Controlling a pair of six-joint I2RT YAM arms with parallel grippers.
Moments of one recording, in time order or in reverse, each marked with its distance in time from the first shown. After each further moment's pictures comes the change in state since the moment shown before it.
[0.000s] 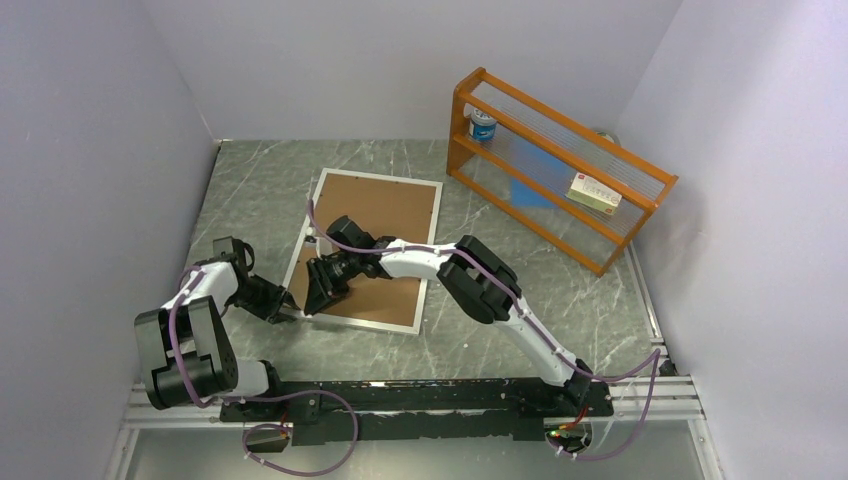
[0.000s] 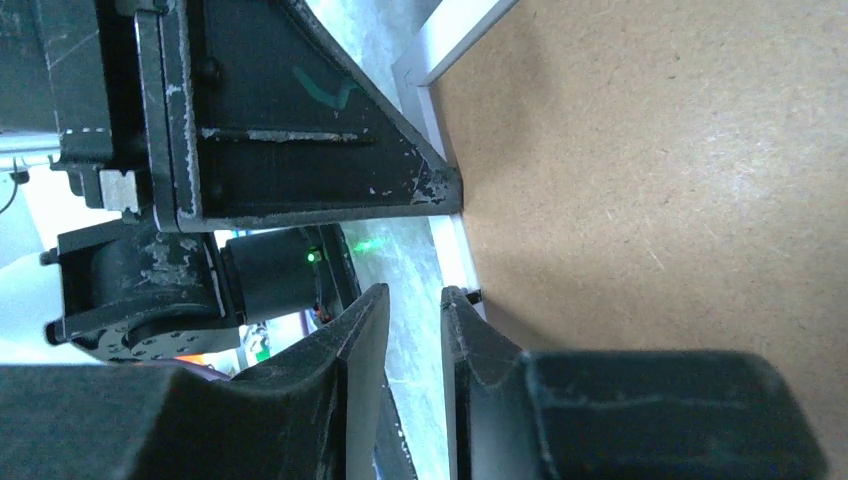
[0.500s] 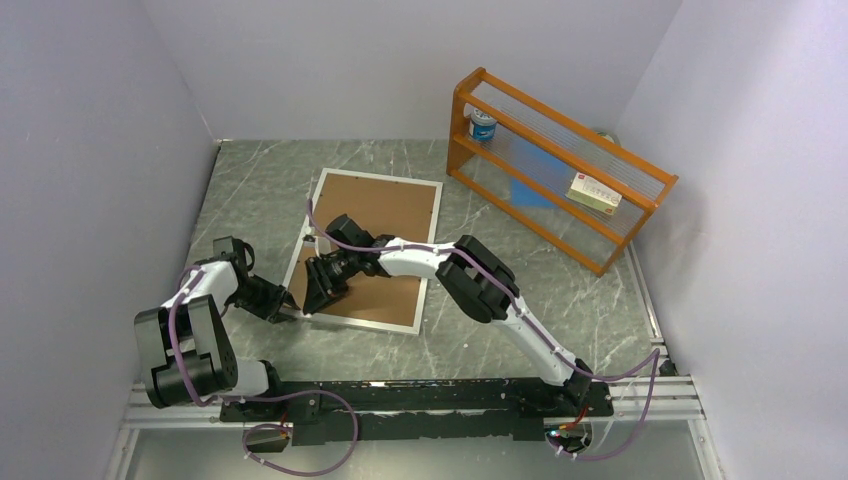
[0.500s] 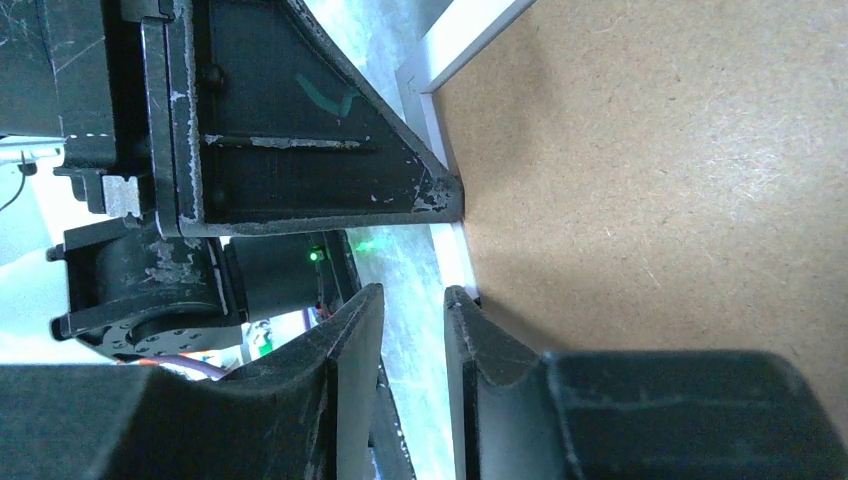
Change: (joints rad) left arm 0.000 0.007 0.002 -0.004 -0.004 -0.025; right arm -0.010 0.028 0.045 -0.035 -0.008 -0.018
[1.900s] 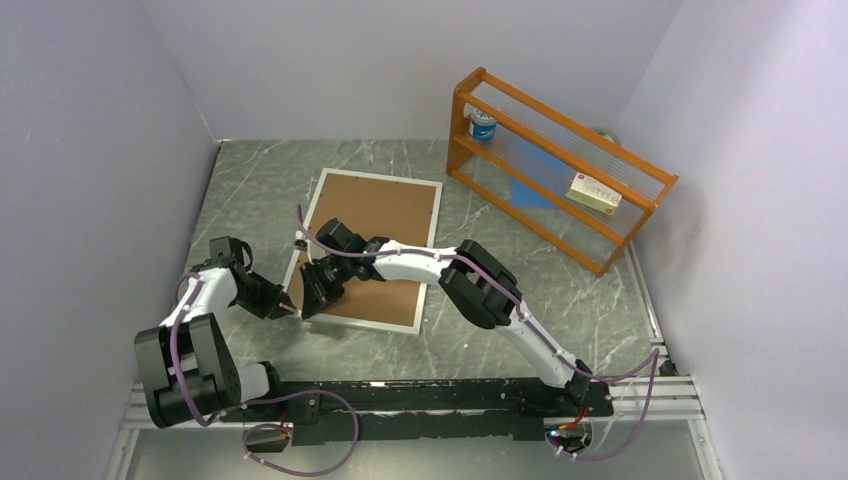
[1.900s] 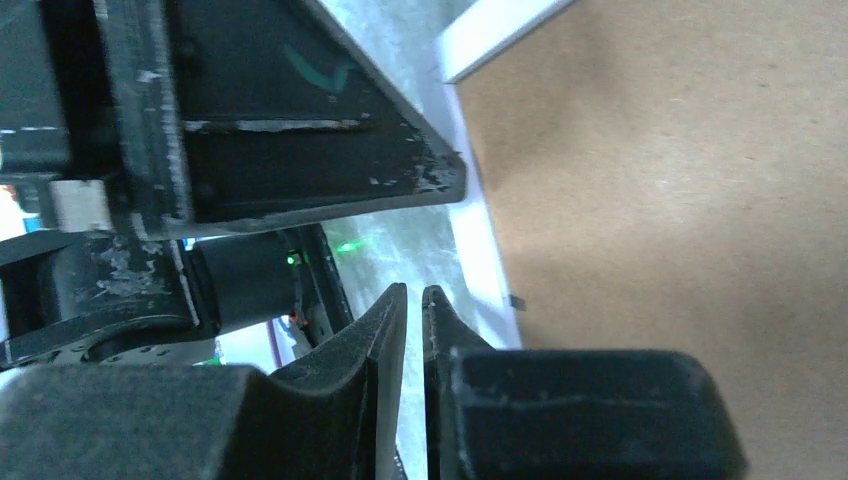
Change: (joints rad) left arm 0.000 -0.110 -0.013 0.019 -0.019 0.043; right arm 0.054 -0.063 0.015 -0.102 0.117 -0.095
